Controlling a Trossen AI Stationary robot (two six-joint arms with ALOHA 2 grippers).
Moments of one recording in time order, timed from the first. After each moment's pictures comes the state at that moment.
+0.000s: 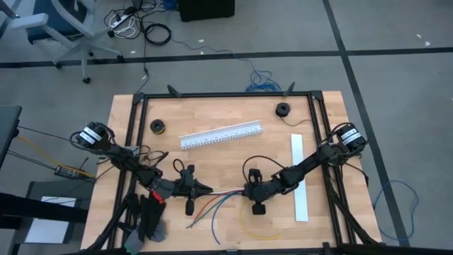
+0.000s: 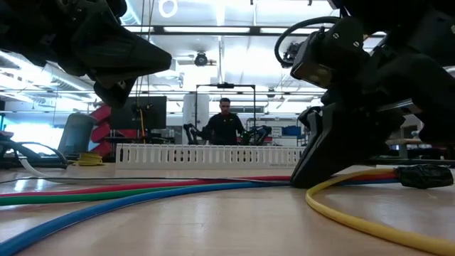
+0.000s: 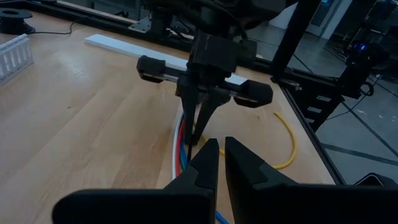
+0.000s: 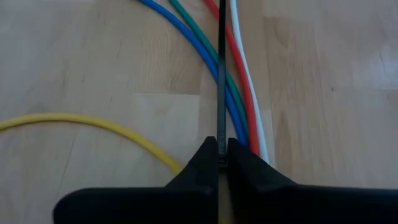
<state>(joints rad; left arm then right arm) -0.58 1.59 0.46 0.89 -0.57 -0.43 0.45 1.84 0.82 0.17 0.29 0.31</state>
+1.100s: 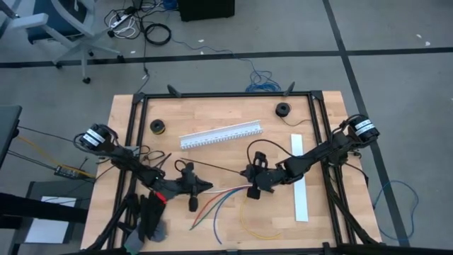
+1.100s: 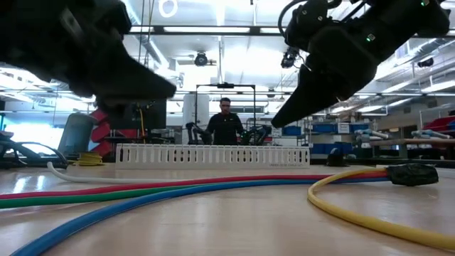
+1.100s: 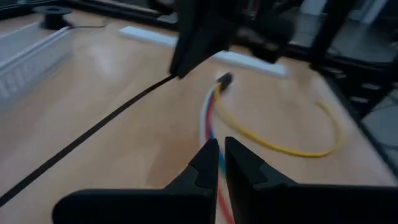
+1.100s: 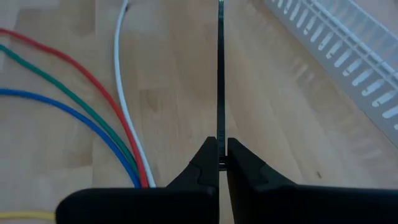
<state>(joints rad) -0.56 1.65 0.46 0.86 -0.66 -0.43 0.39 1.65 0.82 0.10 0.54 0.35</state>
